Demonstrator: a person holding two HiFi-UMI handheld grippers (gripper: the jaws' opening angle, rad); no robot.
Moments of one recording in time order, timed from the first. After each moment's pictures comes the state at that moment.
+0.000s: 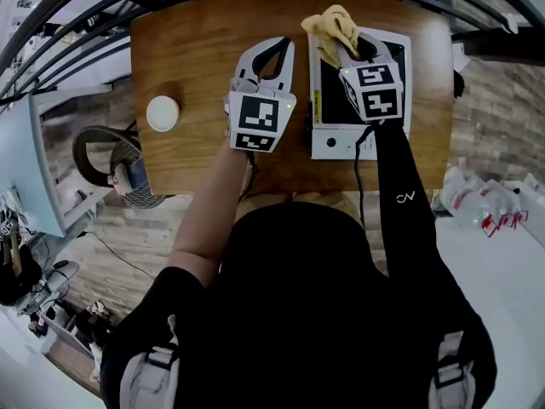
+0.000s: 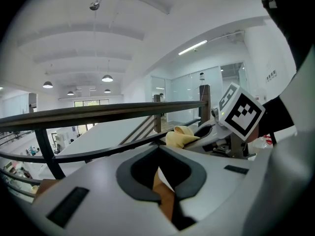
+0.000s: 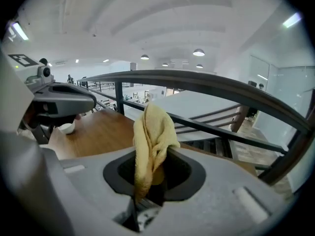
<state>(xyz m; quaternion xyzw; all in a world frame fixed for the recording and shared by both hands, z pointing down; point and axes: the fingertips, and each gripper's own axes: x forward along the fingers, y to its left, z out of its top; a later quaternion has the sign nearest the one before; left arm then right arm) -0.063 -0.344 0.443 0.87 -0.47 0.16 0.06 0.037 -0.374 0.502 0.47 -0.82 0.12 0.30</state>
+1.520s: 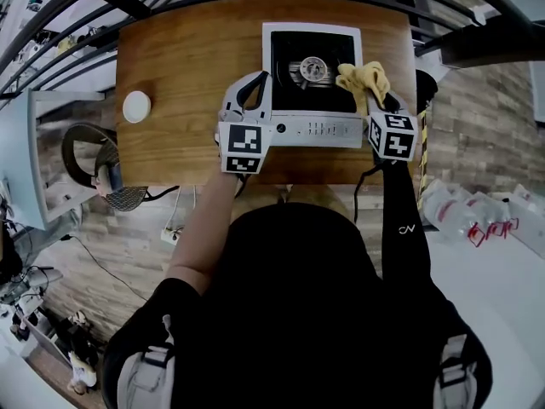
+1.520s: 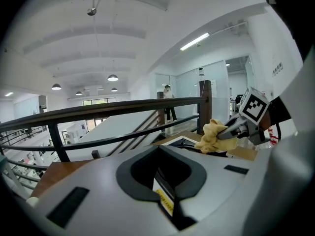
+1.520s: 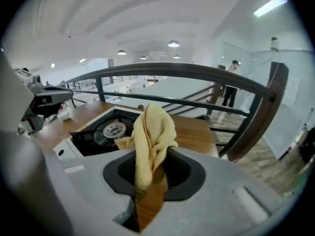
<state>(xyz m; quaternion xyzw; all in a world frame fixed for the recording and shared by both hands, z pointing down) 0.000 -0.249 0.457 0.83 -0.52 0.18 0.06 0.243 -0.248 0.532 0.55 -0.75 0.21 0.30</state>
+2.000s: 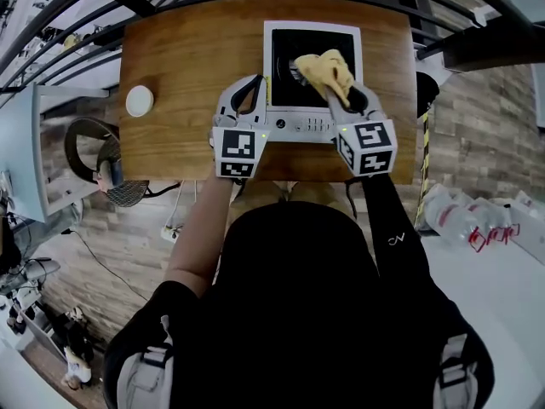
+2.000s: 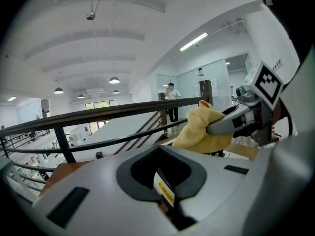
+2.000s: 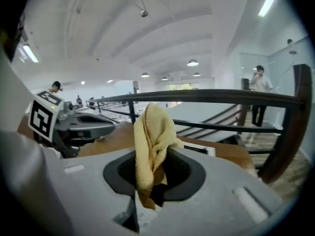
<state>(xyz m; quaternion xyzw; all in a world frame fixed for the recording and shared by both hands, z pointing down) -0.006 -0.225 0.448 0.83 -0.53 0.18 0.05 0.129 -0.222 0.458 0.45 -0.86 0.15 0.19</state>
